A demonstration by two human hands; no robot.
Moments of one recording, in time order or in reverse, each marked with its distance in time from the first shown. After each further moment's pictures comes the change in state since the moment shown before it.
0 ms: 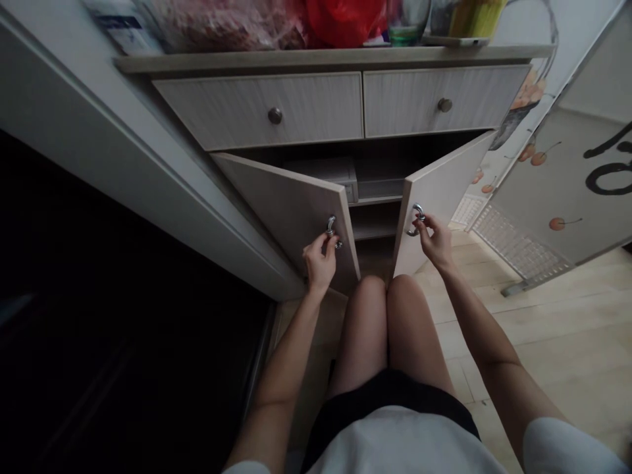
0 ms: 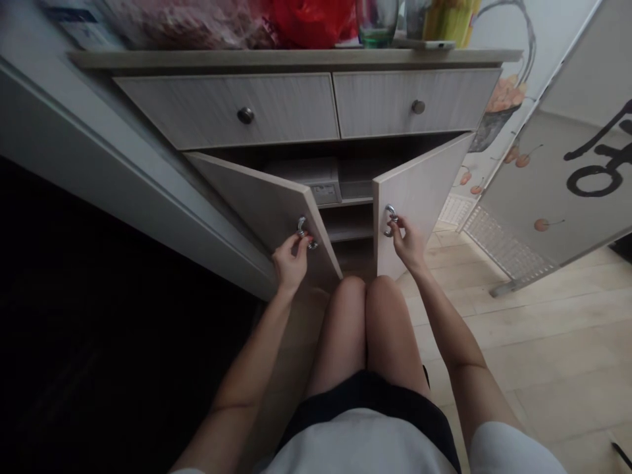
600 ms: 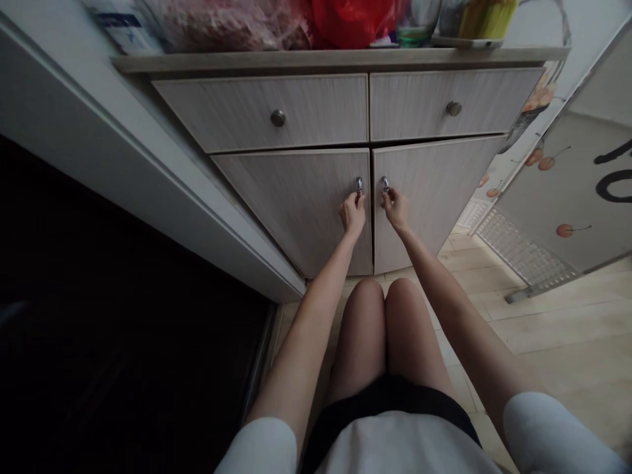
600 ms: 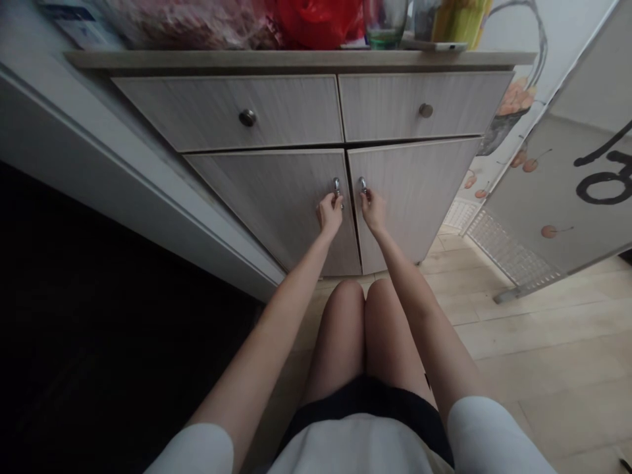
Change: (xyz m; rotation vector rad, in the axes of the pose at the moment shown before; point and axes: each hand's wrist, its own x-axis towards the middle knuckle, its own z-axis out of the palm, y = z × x) left_hand 0.110 0.007 0.127 0.041 -0.144 -0.125; right_hand 0.100 0.034 0.141 0.075 -0.046 0.109
